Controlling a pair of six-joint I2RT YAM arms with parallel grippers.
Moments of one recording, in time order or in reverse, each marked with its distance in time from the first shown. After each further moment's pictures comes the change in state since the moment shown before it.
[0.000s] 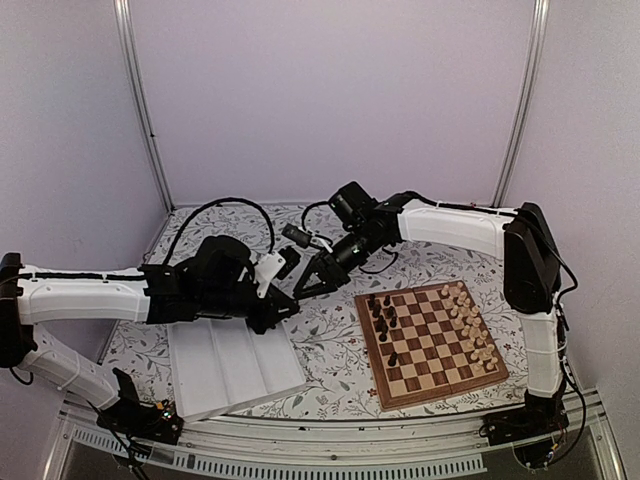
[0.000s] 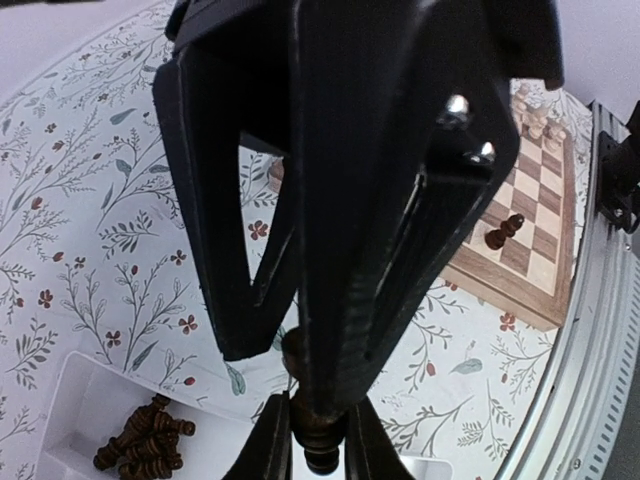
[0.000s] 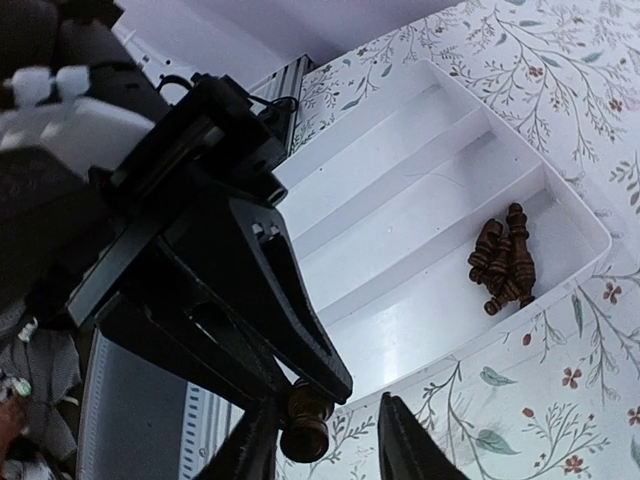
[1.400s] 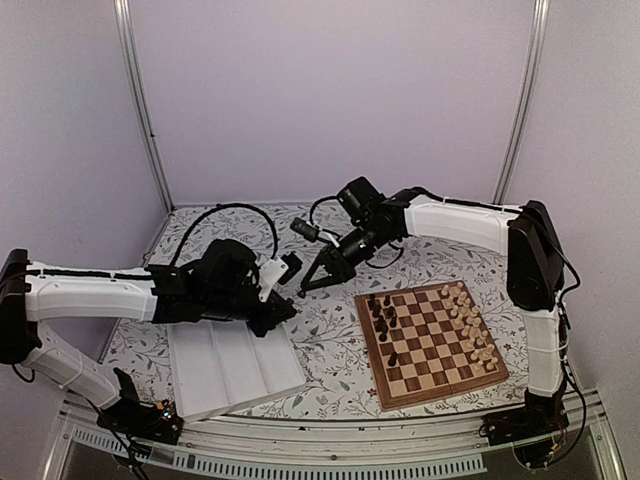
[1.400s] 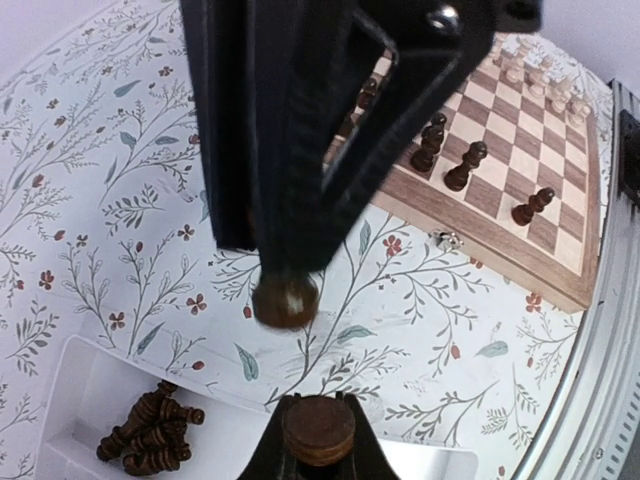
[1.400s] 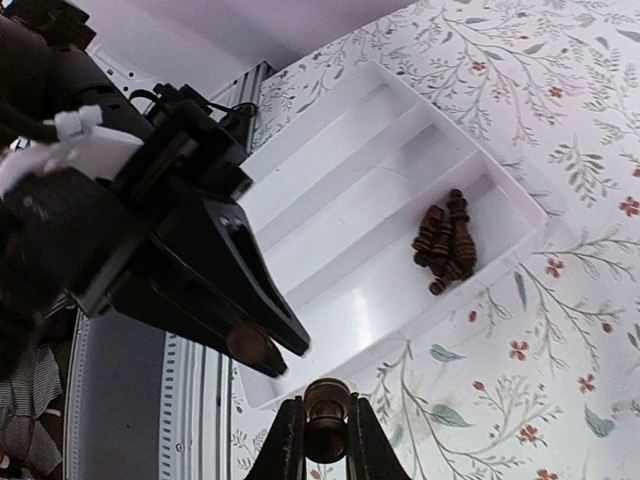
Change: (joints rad) left arm 0.006 0.051 0.001 -0.017 -0.017 0.023; right arm -0.042 -0.005 0.000 -0.013 0.042 -0.014
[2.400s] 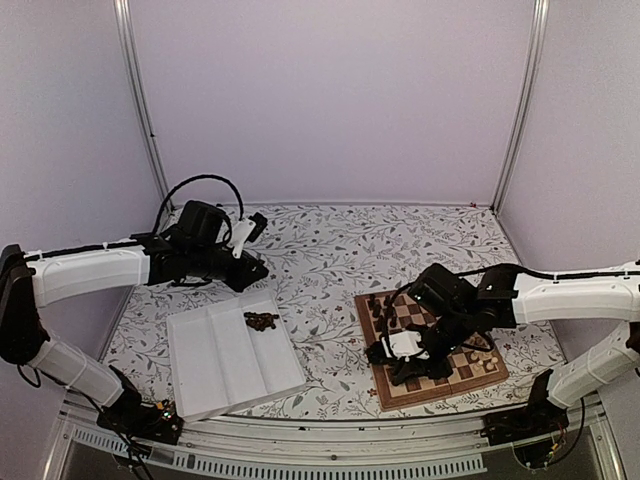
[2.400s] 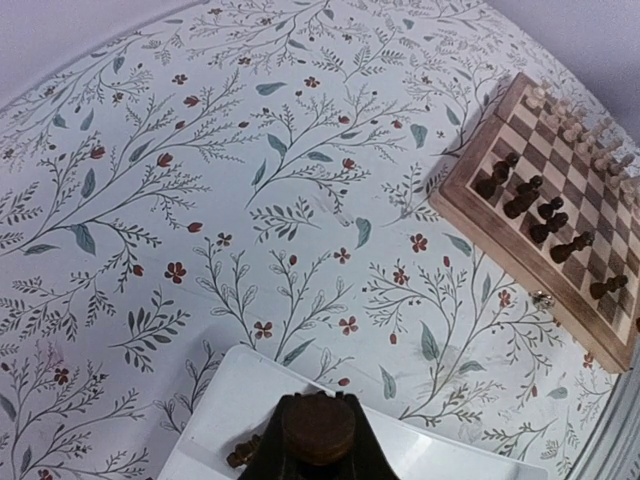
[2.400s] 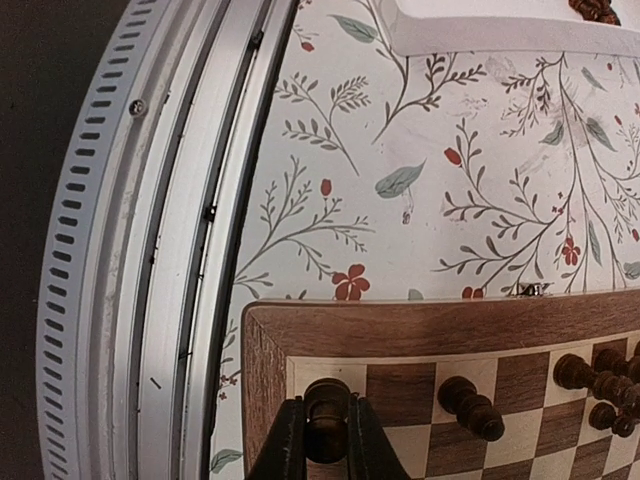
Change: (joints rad) left arm 0.324 0.023 0.108 -0.090 0.132 0.043; right arm 0.204 -0.779 -0.977 0.045 0.541 -0.455
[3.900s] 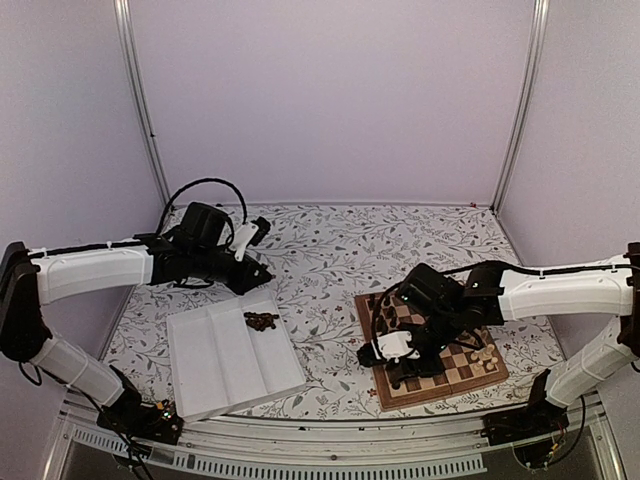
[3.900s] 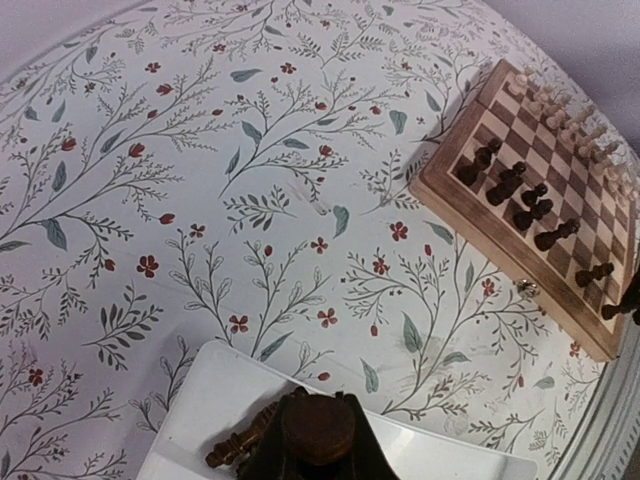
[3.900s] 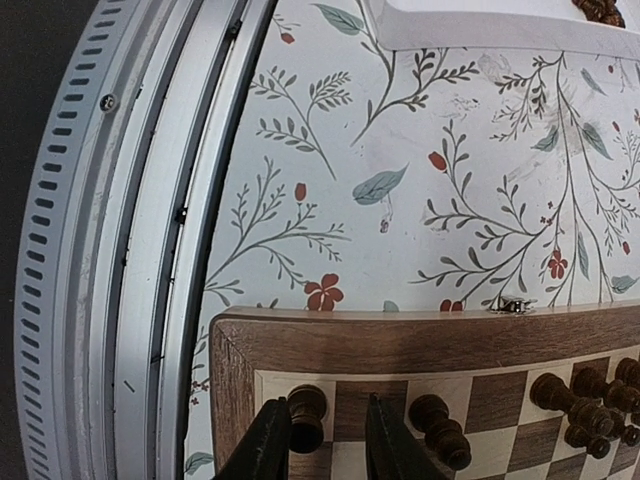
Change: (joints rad) left arm 0.003 0.022 0.000 -0.004 0.058 -0.002; right arm 0.032 0.081 0.055 -0.011 0.079 -0.029
